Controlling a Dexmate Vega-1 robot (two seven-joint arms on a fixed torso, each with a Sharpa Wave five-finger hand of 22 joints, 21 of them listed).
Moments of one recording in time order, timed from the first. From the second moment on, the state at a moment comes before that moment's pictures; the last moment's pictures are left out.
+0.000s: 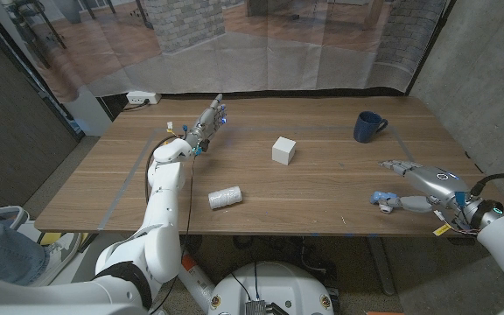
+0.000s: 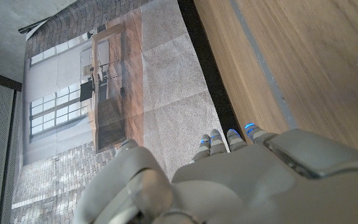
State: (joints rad) left arm 0.63 -0.10 -0.35 -1.10 0.22 -0.05 -0.60; left_hand 0.30 0.01 -0.01 0.10 0.36 -0.09 0.07 0.20 0.18 -0.07 0.03 0.20 0.18 -0.15 0.04 0.19 0.18 -0.16 0.01 0.20 0.18; right arm -1.72 -0.26 0.58 -2.23 -1.02 0.53 0.27; right_hand 0.59 -0.14 0.24 -0.14 0.28 0.13 -0.06 0.20 0.19 0.20 0.10 0.21 0.18 0.27 0.14 0.19 0.17 0.69 0.21 0.28 0.18
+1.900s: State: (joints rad) left arm 0.65 -0.10 -0.35 -1.12 0.22 -0.04 -0.60; left_hand 0.30 0.01 -0.02 0.09 0.36 -0.09 0.07 0.20 0.18 -0.07 0.03 0.20 0.18 -0.15 0.04 0.19 0.18 -0.16 0.01 0.20 0.18; right arm -1.73 -0.40 0.48 -2.22 -1.14 0.36 0.39; right_hand 0.63 -0.11 0.22 -0.14 0.28 0.22 -0.12 0.21 0.19 0.27 0.00 0.22 0.18 0.33 0.09 0.19 0.18 0.70 0.20 0.23 0.18
